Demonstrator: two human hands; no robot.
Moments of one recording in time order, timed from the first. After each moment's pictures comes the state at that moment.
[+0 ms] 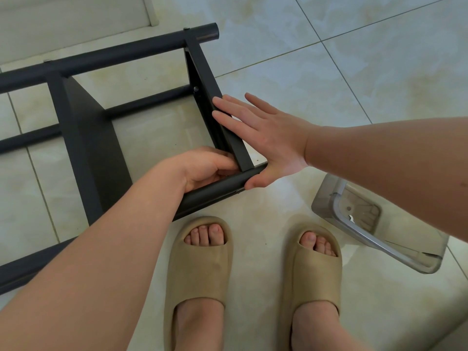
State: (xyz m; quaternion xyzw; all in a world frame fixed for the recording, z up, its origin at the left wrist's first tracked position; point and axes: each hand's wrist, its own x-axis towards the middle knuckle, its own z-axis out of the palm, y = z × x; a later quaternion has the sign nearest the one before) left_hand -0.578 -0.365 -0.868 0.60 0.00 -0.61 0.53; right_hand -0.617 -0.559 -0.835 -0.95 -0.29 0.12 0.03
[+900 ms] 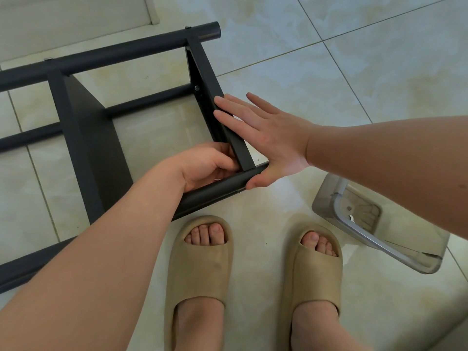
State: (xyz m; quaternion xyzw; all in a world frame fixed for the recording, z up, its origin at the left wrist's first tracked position) left_hand -0.578 -0.366 -0.864 0.58 -0.03 -0.59 0.56; right_hand -0.616 -0.558 -0.835 -0.95 -0.29 0.13 0.02
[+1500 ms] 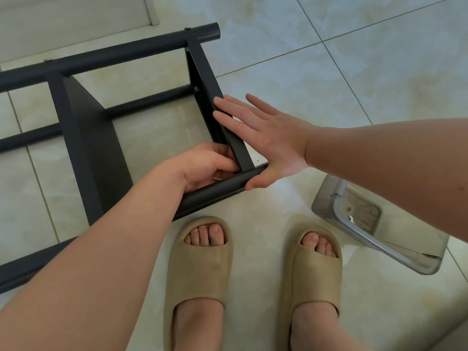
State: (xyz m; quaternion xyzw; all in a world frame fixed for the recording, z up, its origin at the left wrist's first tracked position) left_hand -0.577 -0.366 -0.871 0.62 -0.04 -0.57 0.55; right_hand -0.616 -0.558 -0.835 -0.95 -0.29 0.12 0.03
